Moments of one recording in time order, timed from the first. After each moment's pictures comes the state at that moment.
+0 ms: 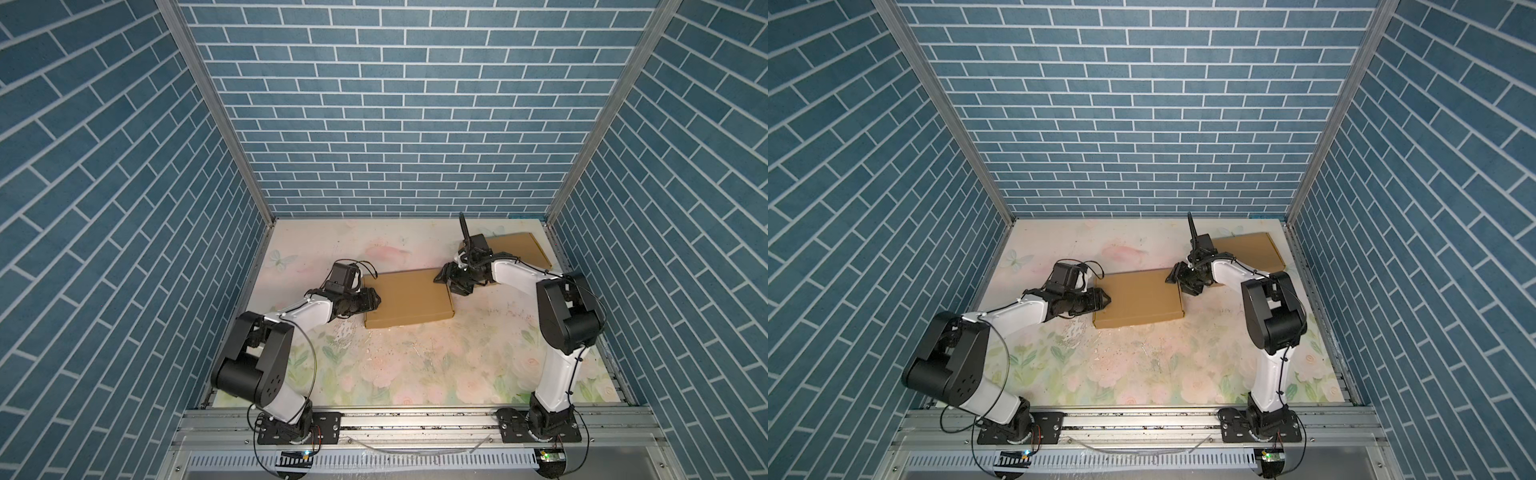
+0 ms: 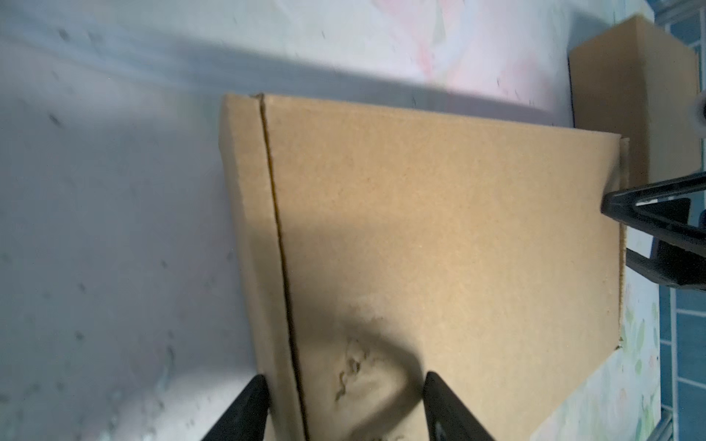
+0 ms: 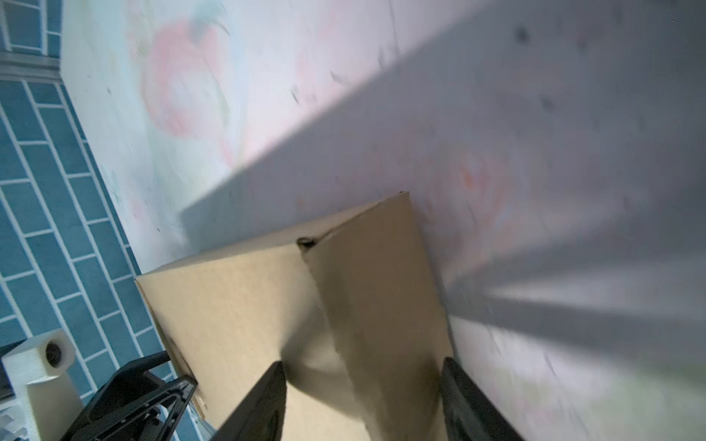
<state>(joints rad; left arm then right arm) -0.31 1.60 0.83 -0.15 0.32 -0.51 0.39 1.98 1.36 -0.45 -0.50 0.71</state>
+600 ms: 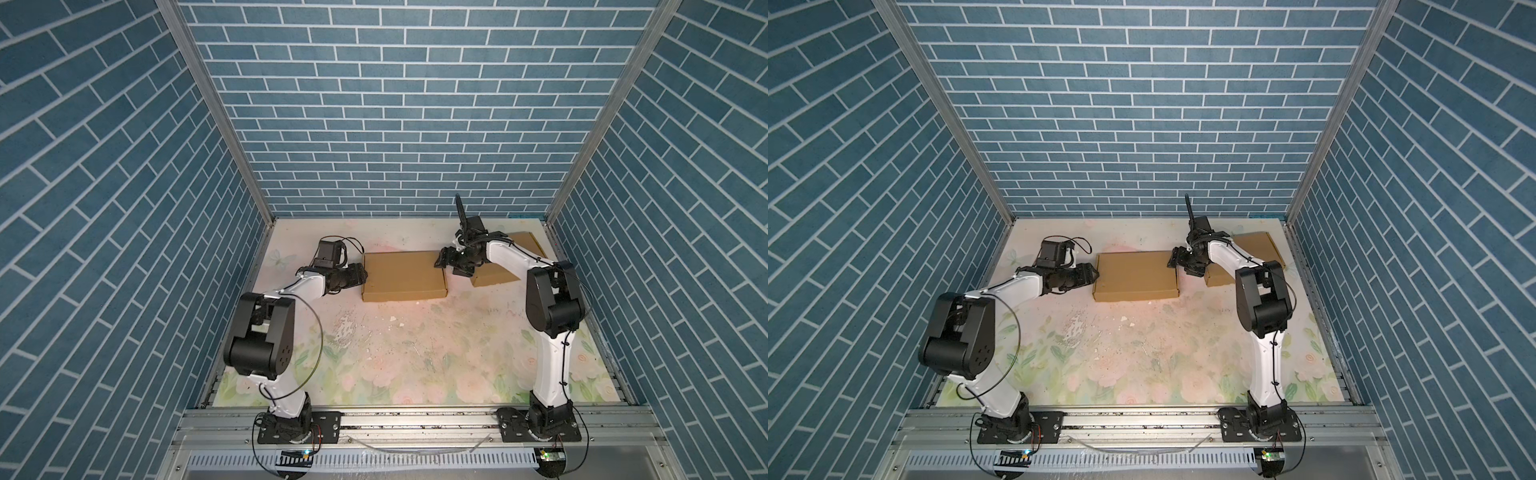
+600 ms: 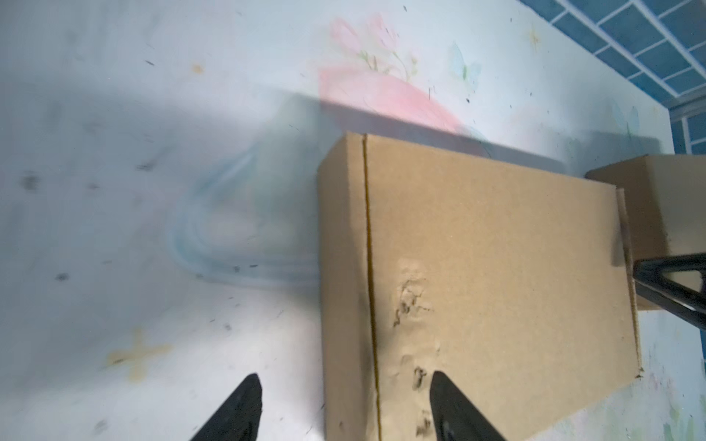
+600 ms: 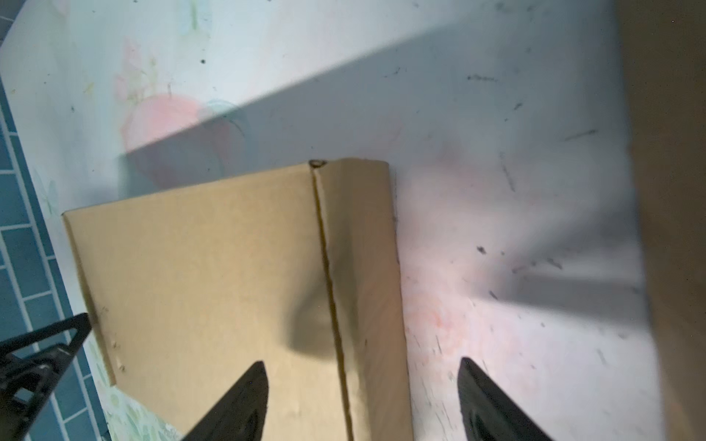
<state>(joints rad) -0.16 1.66 1.01 -0.22 0.26 -0.40 0.35 2.06 1.61 -0.66 -0.38 0.46</state>
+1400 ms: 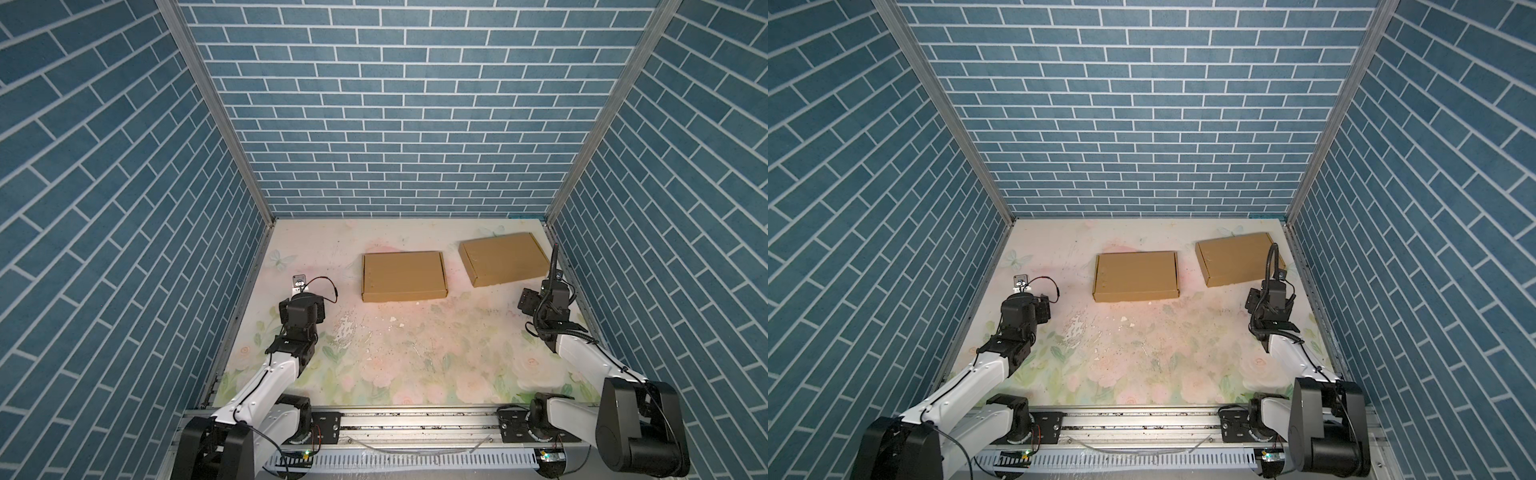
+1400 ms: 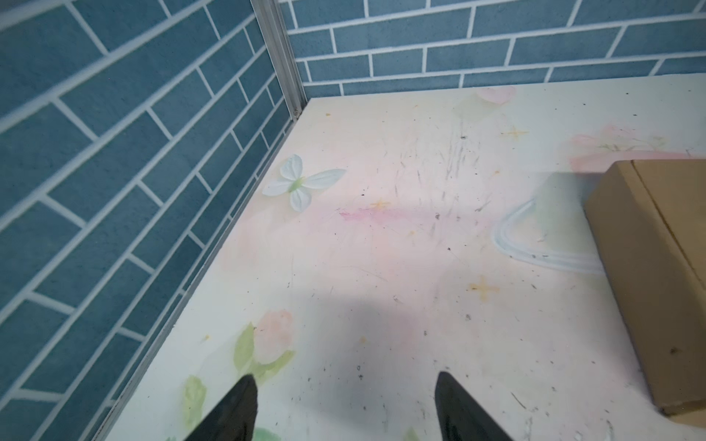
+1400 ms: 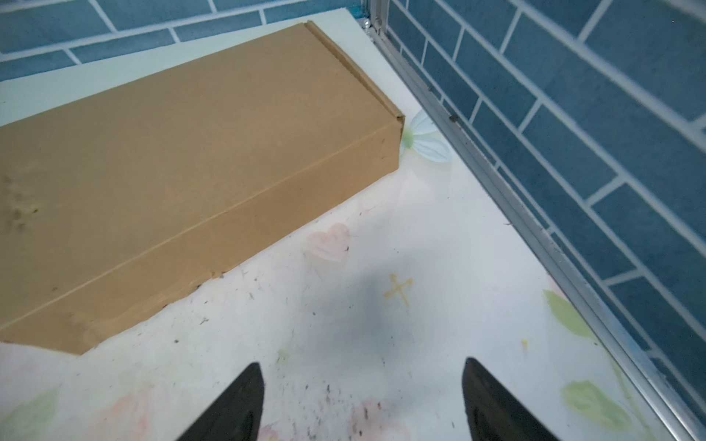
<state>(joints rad) -0.16 0.99 0.31 0.20 -0.47 -0.06 -0.01 1.18 0.45 0.12 0.27 0.17</state>
